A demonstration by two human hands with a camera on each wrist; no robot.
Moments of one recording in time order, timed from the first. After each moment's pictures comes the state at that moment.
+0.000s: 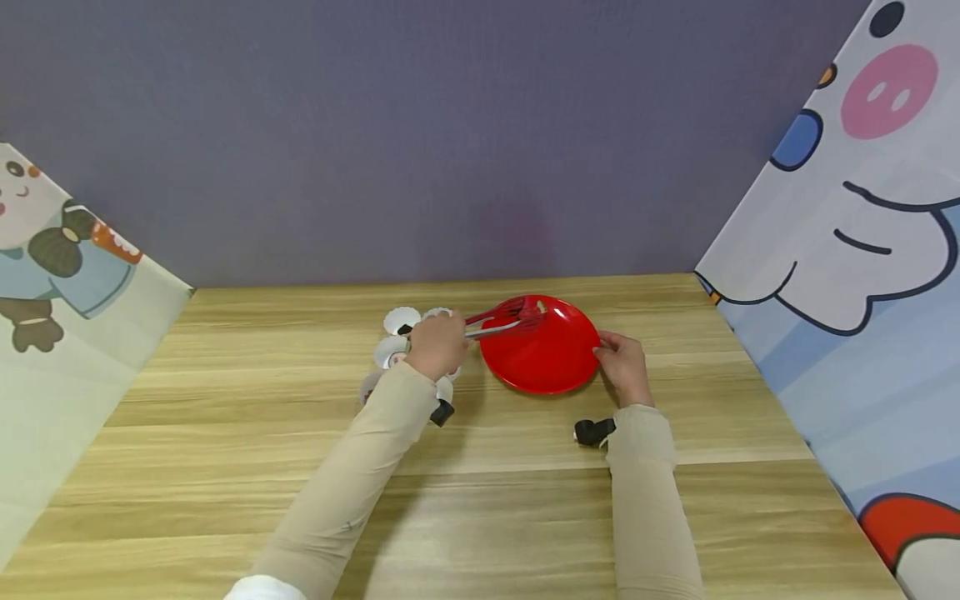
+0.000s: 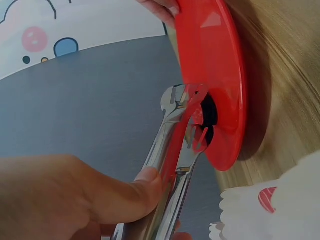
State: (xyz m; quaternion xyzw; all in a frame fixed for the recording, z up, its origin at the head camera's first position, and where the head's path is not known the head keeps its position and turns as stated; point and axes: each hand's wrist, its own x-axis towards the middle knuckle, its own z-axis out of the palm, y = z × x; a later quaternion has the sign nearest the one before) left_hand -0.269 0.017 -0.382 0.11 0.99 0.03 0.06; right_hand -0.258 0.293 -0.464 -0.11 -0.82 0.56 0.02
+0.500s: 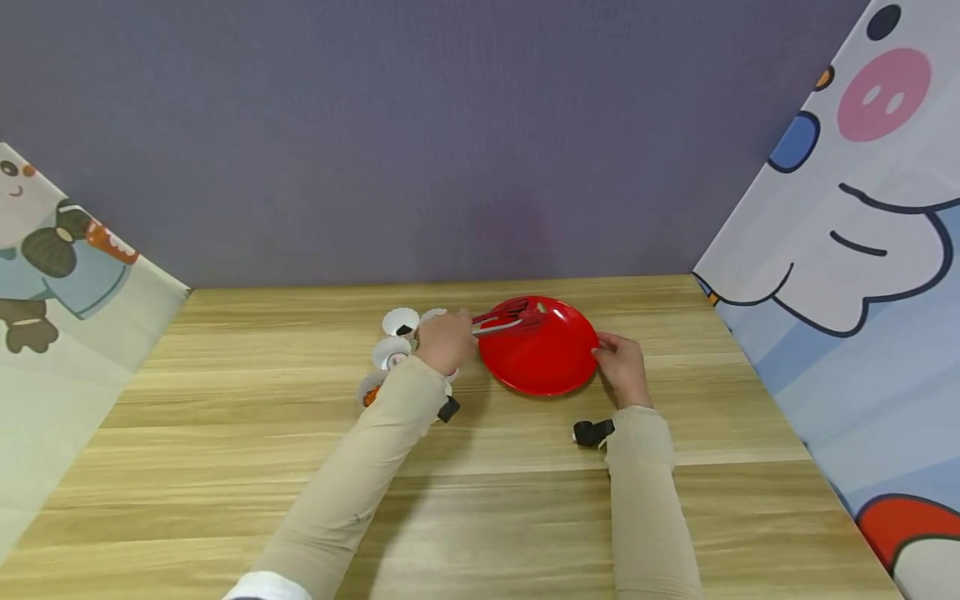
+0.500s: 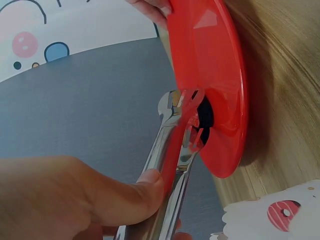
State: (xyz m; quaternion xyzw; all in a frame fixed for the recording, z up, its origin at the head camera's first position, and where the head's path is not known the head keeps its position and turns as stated) left_hand -0.276 0.031 -0.382 0.11 0.99 -0.01 0.08; right_hand -0.258 0.291 -0.464 -0.13 -0.82 0.56 0.02
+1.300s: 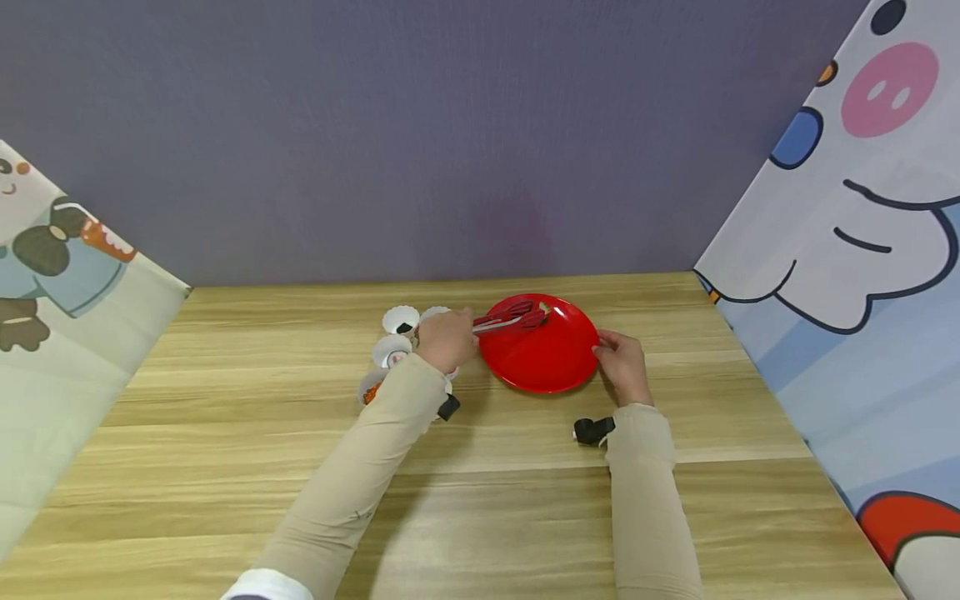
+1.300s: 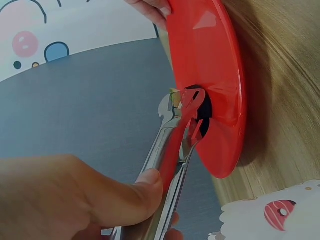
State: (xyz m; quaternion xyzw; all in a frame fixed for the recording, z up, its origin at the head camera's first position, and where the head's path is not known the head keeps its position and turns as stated) left_hand -0.274 0.032 -0.376 0.12 0.99 0.00 0.08; right_hand -0.256 0.292 -0.460 -0.11 -0.81 0.58 0.02
